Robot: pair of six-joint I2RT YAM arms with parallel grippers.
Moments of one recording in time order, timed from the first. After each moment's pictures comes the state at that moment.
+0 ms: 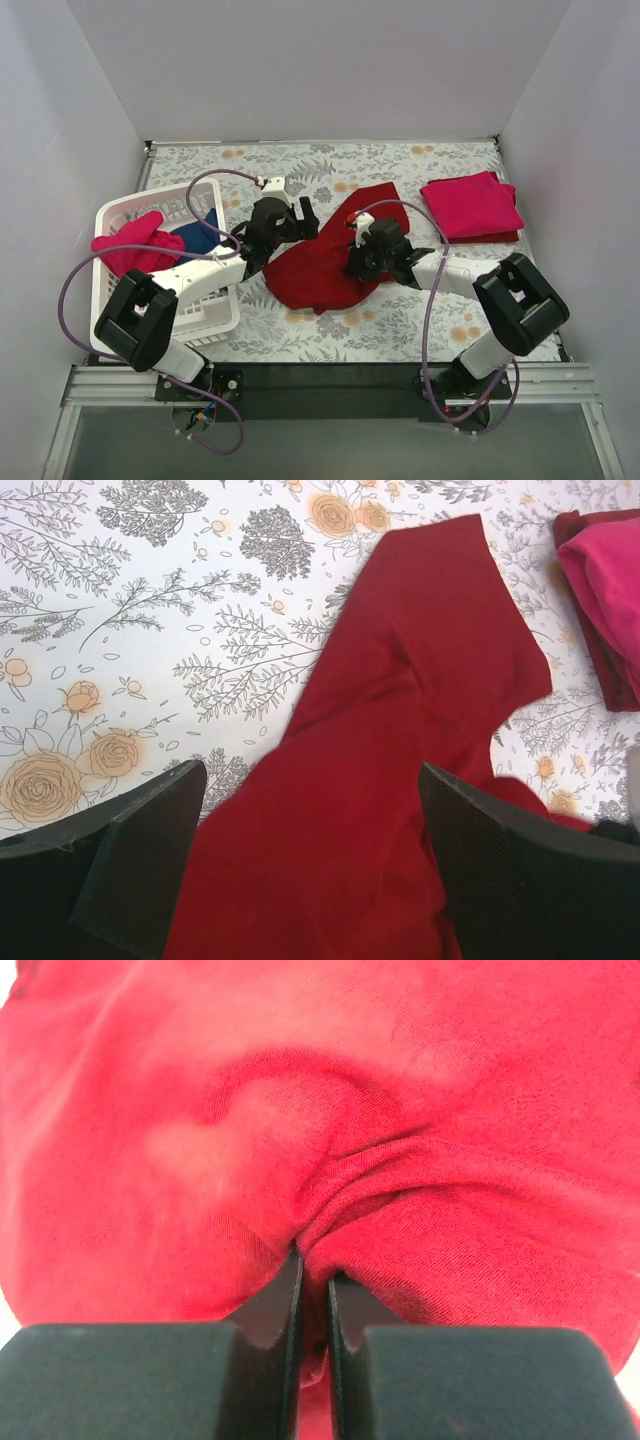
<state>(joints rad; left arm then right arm) -0.62 1.49 0.85 0.19 -0.20 -0.50 0.64 1.57 0.72 0.12 -0.23 0.15</state>
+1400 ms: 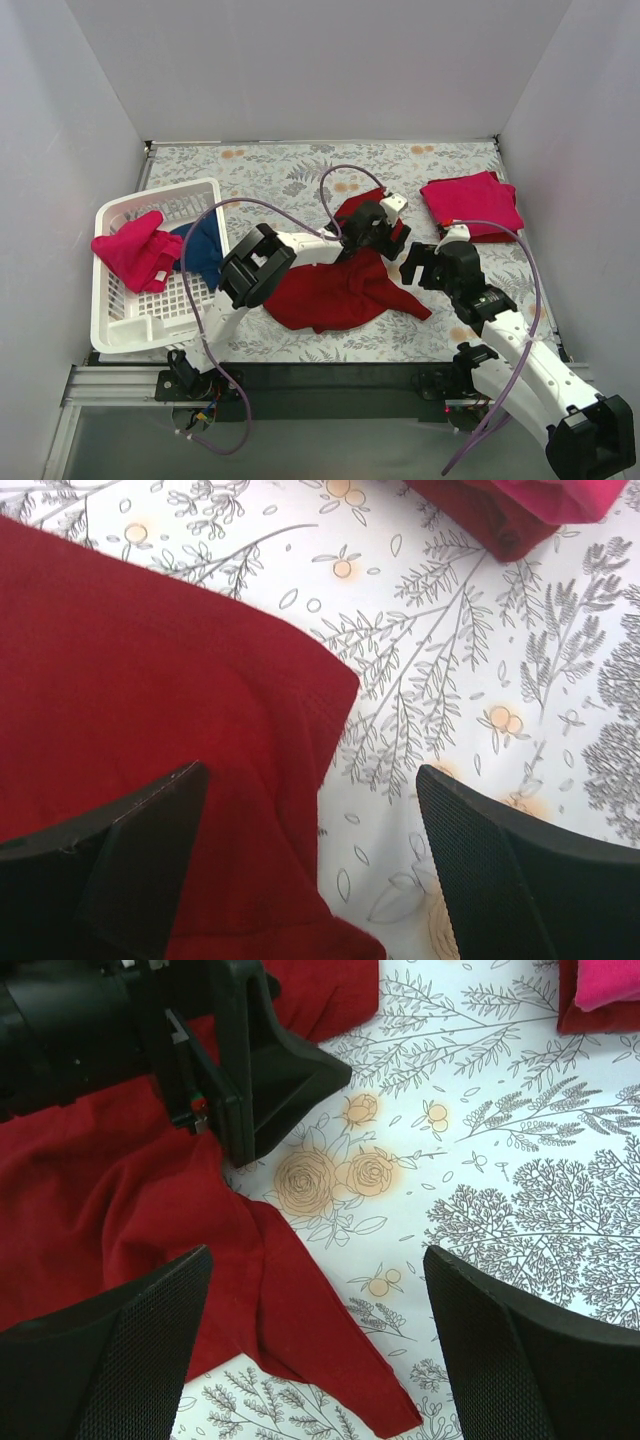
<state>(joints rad) -0.88 2.28 1.54 0.23 0.06 -0.14 0.41 0.77 0.46 -0.28 0.09 0.40</state>
